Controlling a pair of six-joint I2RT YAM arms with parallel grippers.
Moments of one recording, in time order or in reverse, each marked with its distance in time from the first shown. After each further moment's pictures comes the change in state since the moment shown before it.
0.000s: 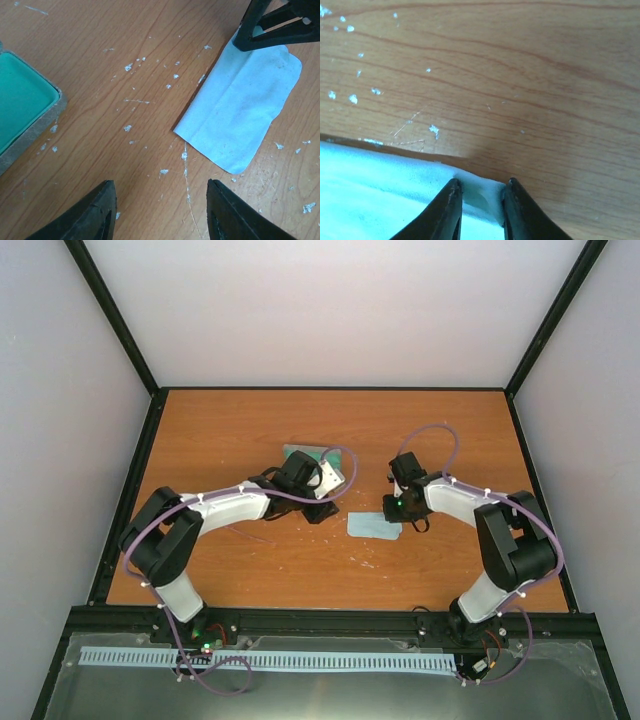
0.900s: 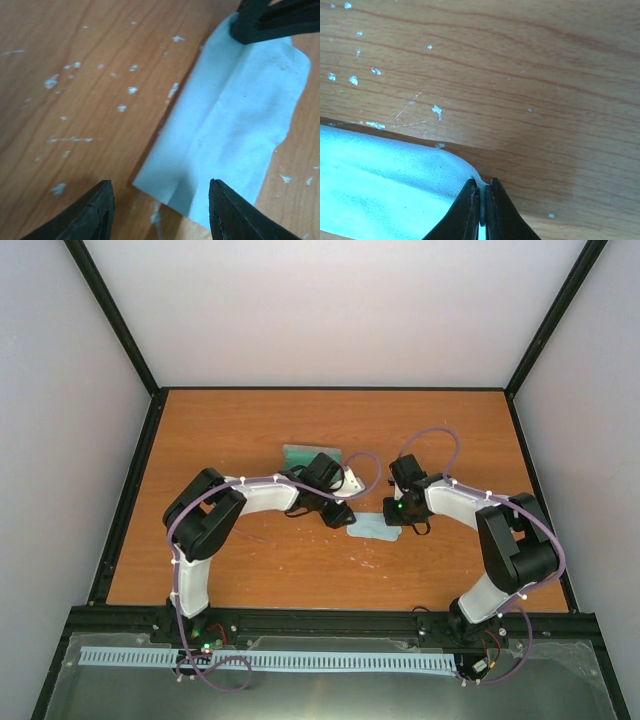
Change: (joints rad) left arm -0.037 0.285 0.195 -0.032 0.115 0.026; right arm 0.004 -0.021 -0.021 -0.015 -0.023 0.026
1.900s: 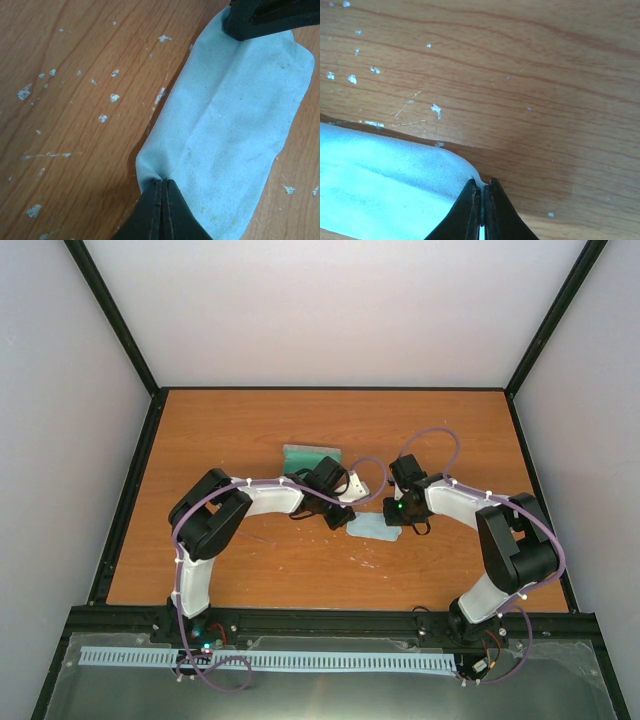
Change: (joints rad) left arm -0.041 0.029 0.009 0.016 -0.021 0.023; right arm 0.000 0.000 0.001 -0.003 0.000 0.000
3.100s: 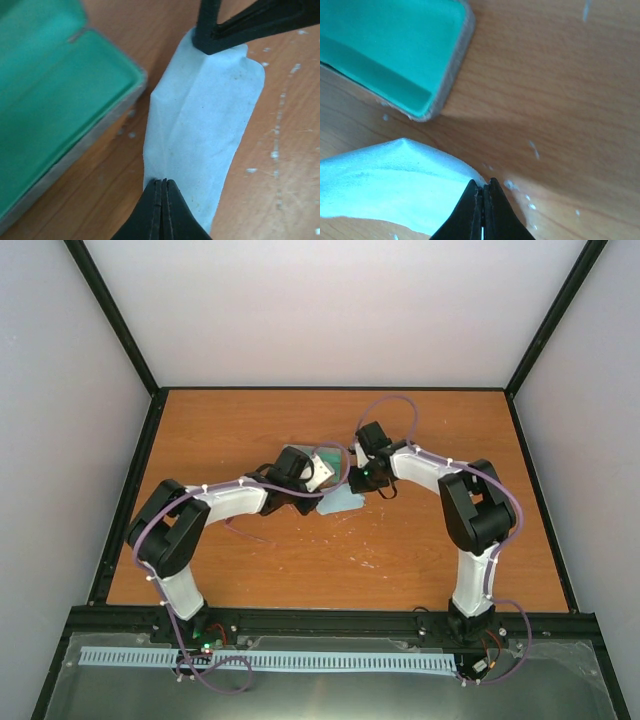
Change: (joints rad) left arm 0.145 -0.239 -0.199 0.076 -0.180 0.004; right arm 0.085 0.311 0.430 -0.006 -0.117 -0.087
